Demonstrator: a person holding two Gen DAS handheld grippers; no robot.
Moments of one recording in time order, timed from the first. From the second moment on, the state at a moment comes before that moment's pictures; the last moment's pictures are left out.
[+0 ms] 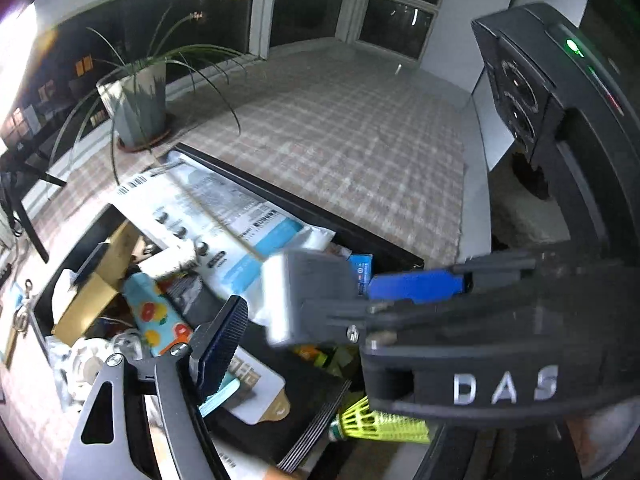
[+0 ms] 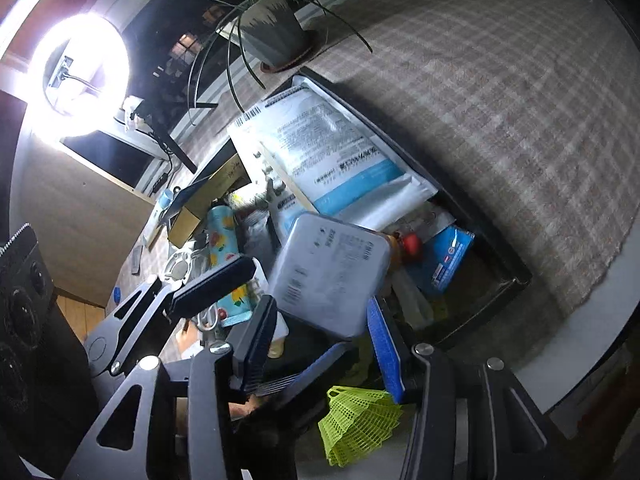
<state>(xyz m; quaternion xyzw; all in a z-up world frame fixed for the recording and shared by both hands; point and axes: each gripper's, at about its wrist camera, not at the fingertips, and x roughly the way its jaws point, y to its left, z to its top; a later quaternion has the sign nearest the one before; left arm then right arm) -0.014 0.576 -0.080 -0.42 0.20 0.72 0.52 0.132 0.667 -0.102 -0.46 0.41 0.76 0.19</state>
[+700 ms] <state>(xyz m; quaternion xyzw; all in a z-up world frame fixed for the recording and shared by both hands) -0.105 0.365 -0.051 -0.43 0.12 0.81 0.38 0.001 0.594 -0.057 -0.47 0.31 0.82 0.09</state>
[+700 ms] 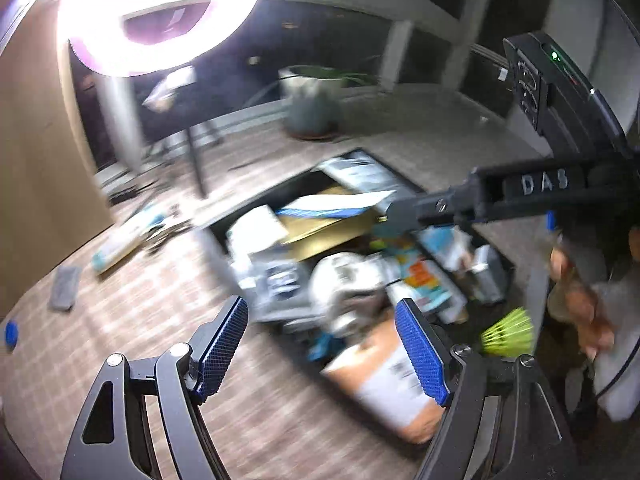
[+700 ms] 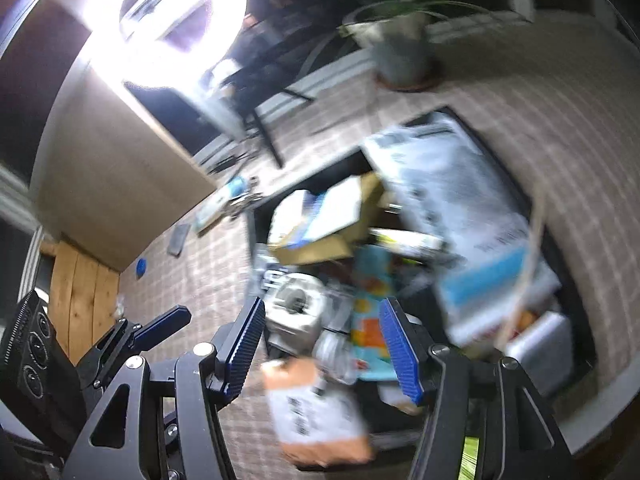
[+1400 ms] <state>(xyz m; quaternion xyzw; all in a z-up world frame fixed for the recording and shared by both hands) -0.182 0.164 -0.072 -0.46 0.03 0.86 0.21 -0.248 0.502 -0.091 -0.55 0.20 0.81 0.02</state>
